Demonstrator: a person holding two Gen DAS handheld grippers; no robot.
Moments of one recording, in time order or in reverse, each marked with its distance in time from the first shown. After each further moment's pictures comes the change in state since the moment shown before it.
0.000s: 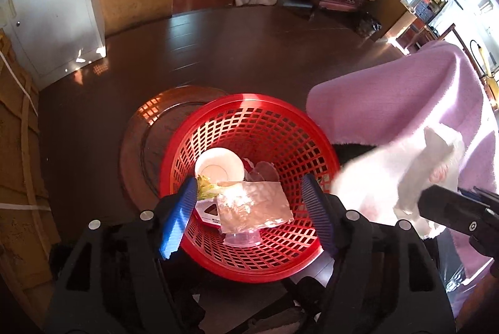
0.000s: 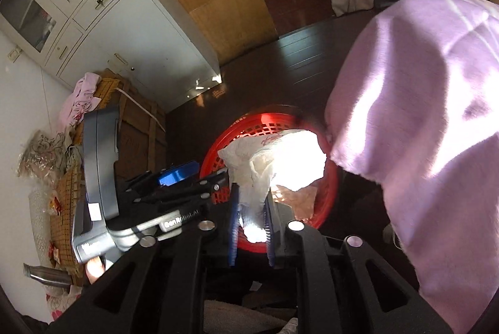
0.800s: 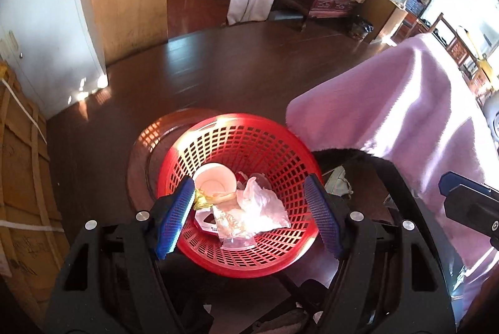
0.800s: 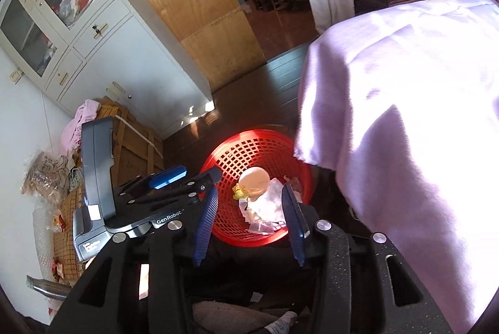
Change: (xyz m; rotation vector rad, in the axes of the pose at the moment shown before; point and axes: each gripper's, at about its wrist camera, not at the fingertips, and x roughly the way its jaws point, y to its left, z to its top) left arm -0.032 -0.041 -0.007 0.105 -0.095 0.046; right arm -0.053 -0.019 -0.029 0.060 -0.142 -0.021
